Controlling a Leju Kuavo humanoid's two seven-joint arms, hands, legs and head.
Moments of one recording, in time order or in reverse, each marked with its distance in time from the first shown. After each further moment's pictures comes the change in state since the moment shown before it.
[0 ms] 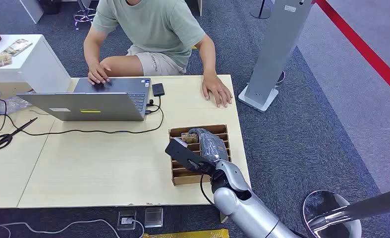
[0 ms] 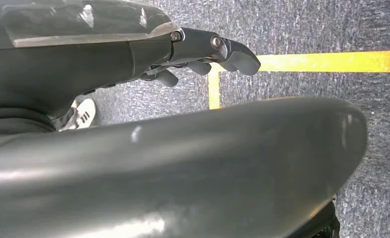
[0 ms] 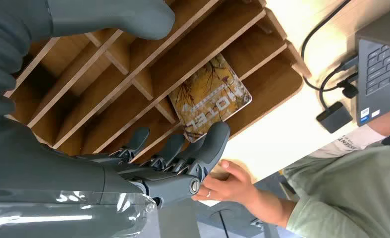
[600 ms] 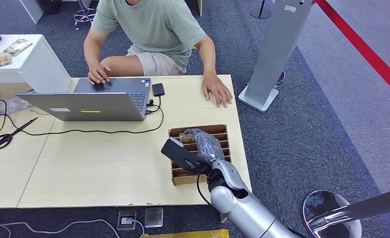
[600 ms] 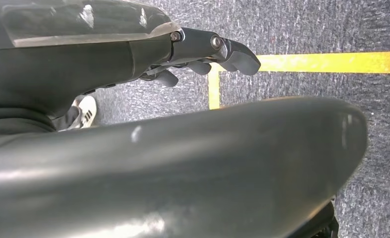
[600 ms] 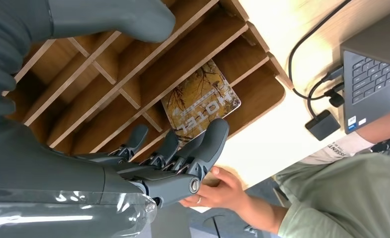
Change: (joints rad) left arm 0.000 0.000 0.000 0.000 0.013 0.006 0.000; right arm -0.016 0.018 0.009 0.024 -0.022 0.007 -0.016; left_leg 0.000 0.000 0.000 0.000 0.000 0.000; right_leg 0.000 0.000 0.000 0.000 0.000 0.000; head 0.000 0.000
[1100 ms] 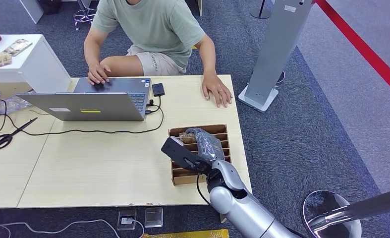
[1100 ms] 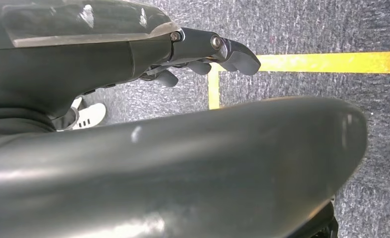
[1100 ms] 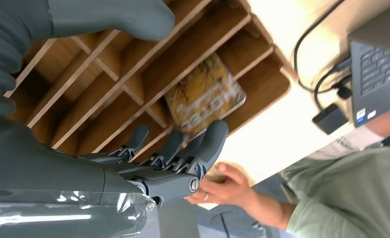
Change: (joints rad) left arm 0.000 0.000 0.000 0.000 0.000 -0.002 -0.001; right arm 0.000 0.003 0.006 -0.004 0.011 -0.035 0.041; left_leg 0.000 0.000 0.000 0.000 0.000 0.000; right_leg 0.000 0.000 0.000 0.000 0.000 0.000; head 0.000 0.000
